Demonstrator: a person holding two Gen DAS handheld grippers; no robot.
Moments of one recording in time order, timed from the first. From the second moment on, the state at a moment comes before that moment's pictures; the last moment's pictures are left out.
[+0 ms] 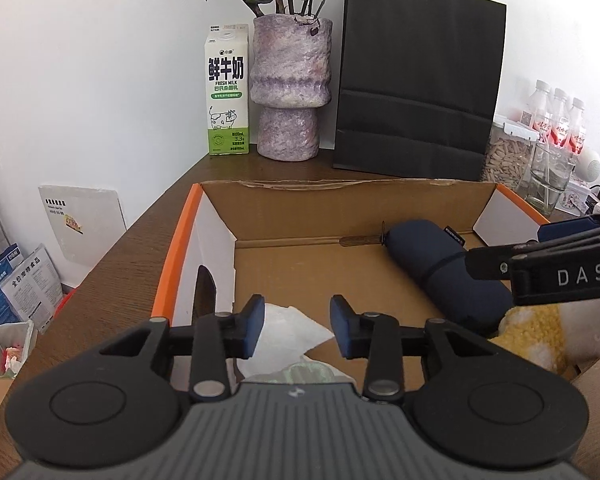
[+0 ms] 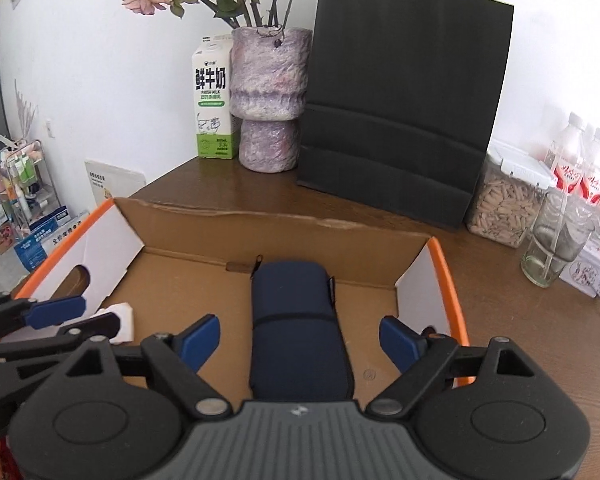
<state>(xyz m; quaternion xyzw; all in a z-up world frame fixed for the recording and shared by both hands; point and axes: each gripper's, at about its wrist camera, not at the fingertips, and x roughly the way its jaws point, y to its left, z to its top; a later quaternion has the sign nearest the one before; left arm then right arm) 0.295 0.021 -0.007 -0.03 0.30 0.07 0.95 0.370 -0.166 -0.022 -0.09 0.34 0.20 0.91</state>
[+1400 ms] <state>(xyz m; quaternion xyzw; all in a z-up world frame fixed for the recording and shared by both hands) 0.126 0.023 0.047 -0.04 0.17 0.07 0.98 0.148 -0.220 0.020 -0.05 0.21 0.19 0.96</state>
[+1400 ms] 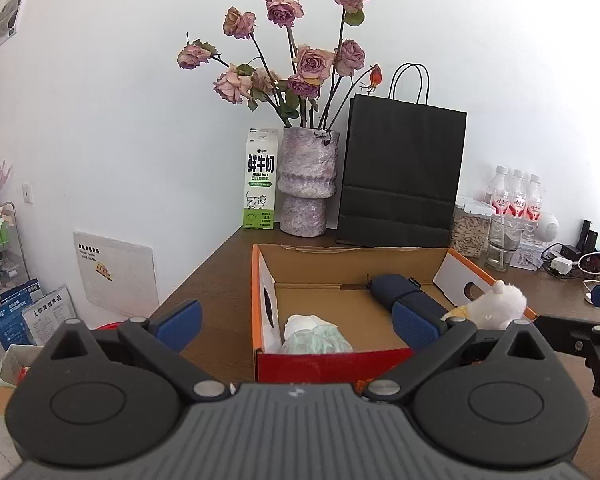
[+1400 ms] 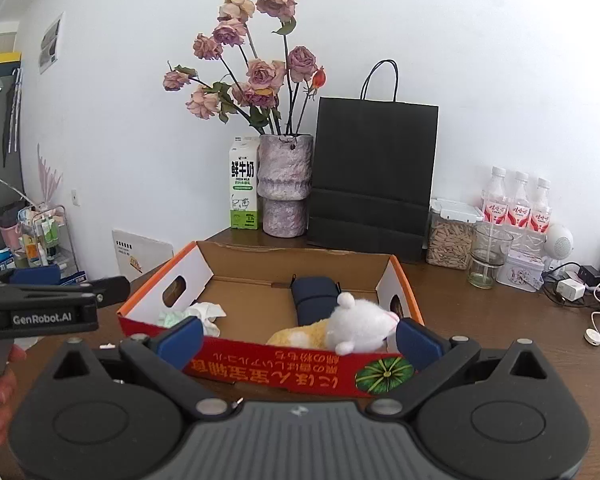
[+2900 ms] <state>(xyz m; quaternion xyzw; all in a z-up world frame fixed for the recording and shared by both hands) 0.034 0.049 -0.040 -0.08 0.24 0.09 0.96 0.102 -0.171 -0.080 0.00 0.30 0.12 0.95</state>
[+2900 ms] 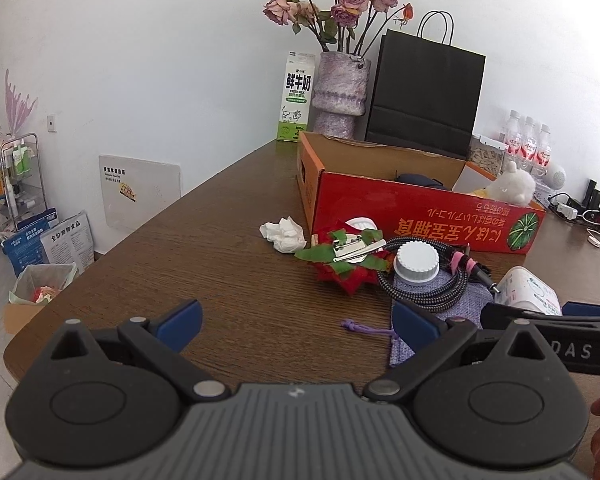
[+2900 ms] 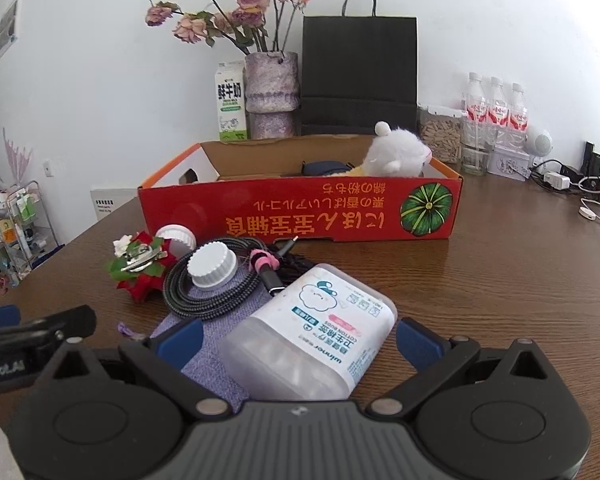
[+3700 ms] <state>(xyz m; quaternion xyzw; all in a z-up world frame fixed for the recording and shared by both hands) 0.046 0.050 -0.042 -0.07 0.25 0.10 0.96 0.104 -0.226 -0.089 0.02 0.31 0.11 0.95</state>
